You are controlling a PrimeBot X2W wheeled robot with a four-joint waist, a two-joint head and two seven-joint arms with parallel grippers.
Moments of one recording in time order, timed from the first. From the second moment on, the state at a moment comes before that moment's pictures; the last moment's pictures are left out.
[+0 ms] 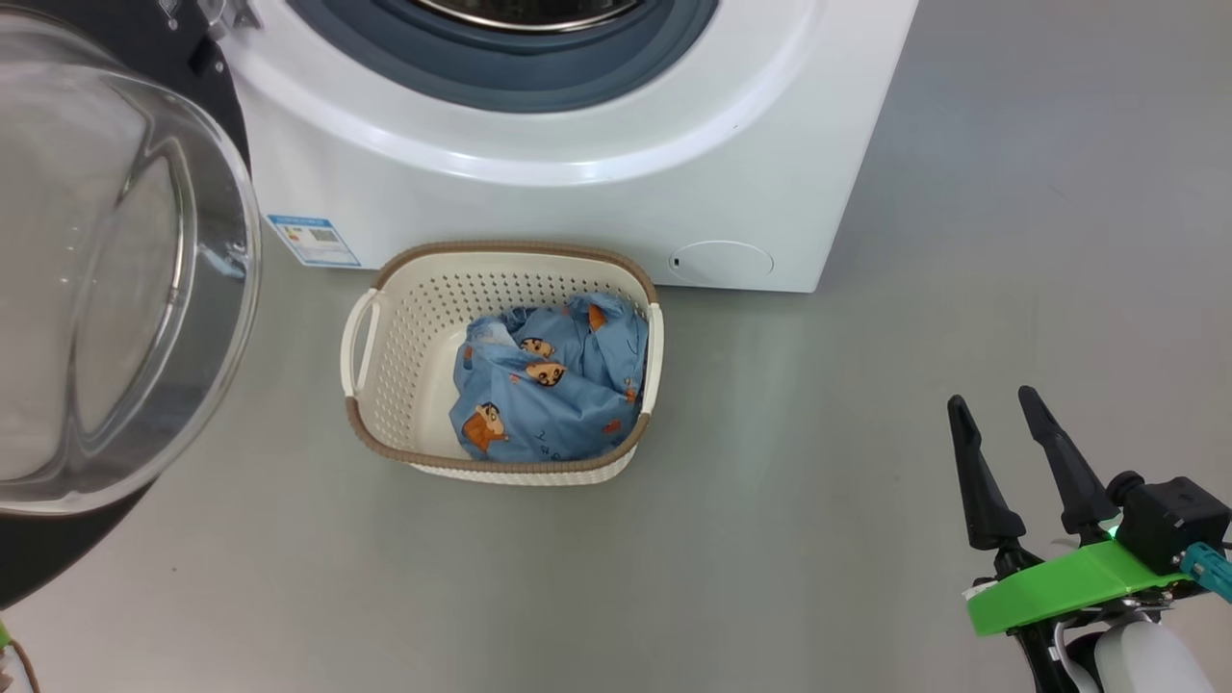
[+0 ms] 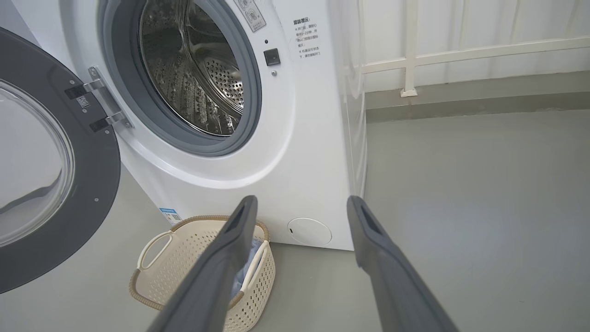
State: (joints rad) left arm -0.38 0.00 0.81 0.42 -0.23 -0.10 -0.26; right arm -0.15 -0.14 0.00 0.16 0.31 0.12 -0.25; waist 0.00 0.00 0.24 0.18
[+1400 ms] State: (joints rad) left arm 0.01 0.02 0.21 0.01 -0.36 0.13 -0.26; right arm -0.12 -0.10 0.02 0.18 0.31 0.12 -0.25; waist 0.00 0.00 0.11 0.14
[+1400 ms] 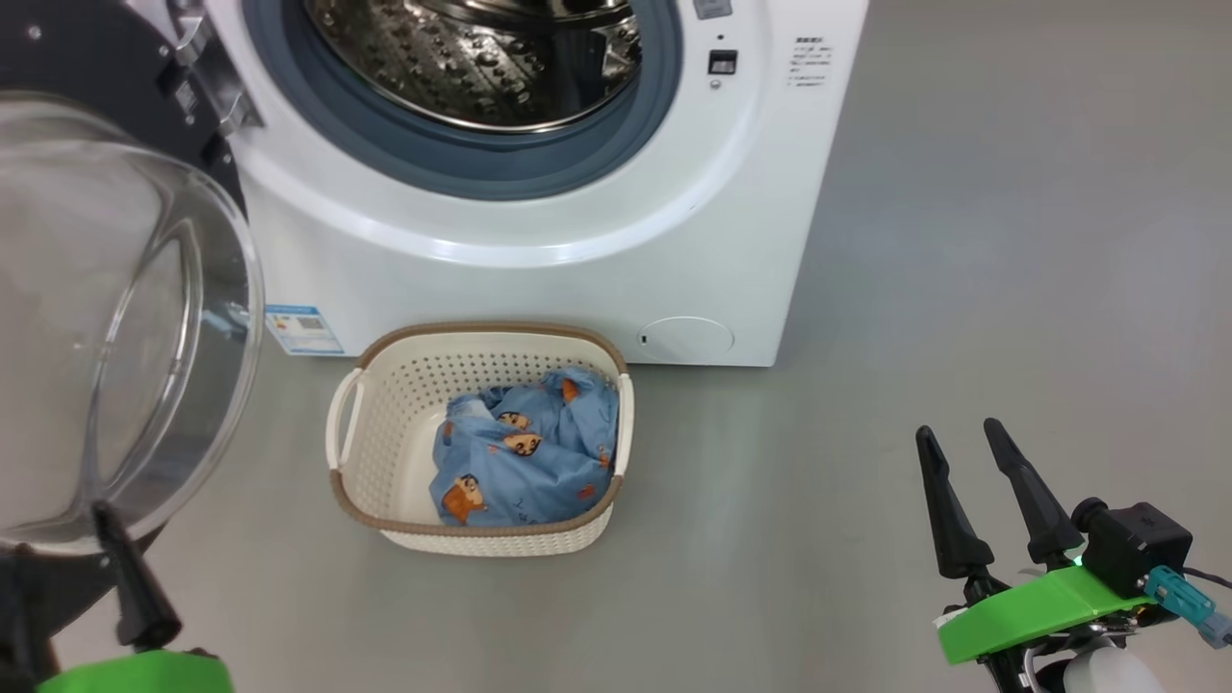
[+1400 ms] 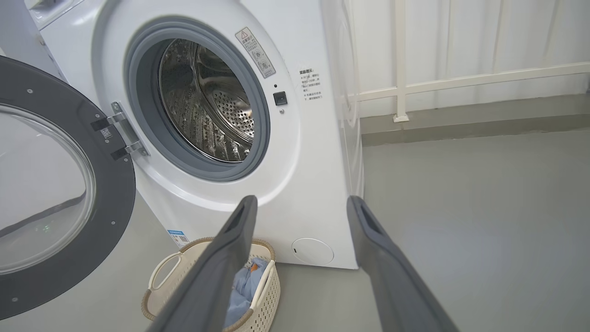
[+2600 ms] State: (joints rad) left arm 0.14 0.04 0.05 -0.01 -0.18 0.00 -0.26; right arm -0.04 -0.09 -0.01 0.14 0.27 0.12 -0.25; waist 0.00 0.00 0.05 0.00
